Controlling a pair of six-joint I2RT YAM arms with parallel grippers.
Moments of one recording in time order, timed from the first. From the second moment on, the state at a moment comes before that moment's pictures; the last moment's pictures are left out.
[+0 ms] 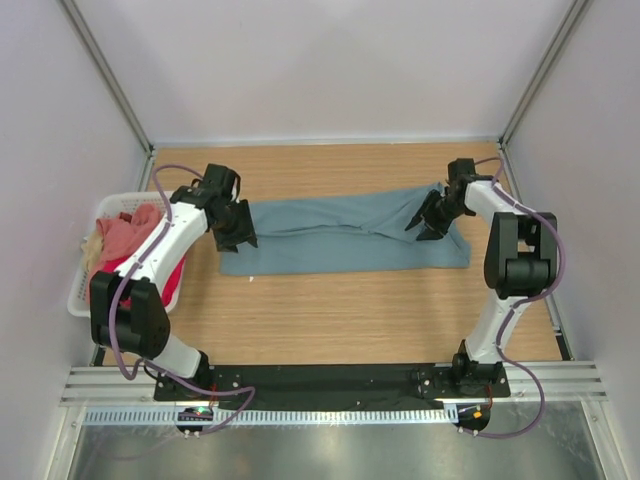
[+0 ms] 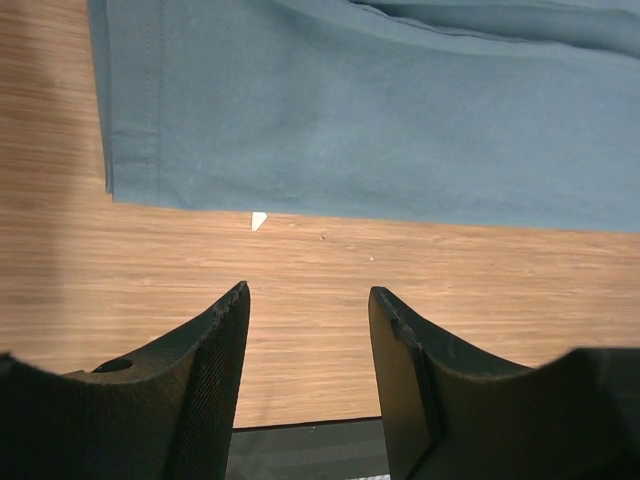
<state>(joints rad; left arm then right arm) -0.24 1.54 1.26 -0.90 0.07 -0.49 -0.03 1.89 1.34 -0.71 -0.34 0.60</state>
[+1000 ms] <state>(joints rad) -0.24 1.53 1.29 -0.91 0.11 -0.50 0.07 2.13 1.57 -0.49 -0.45 0.79</state>
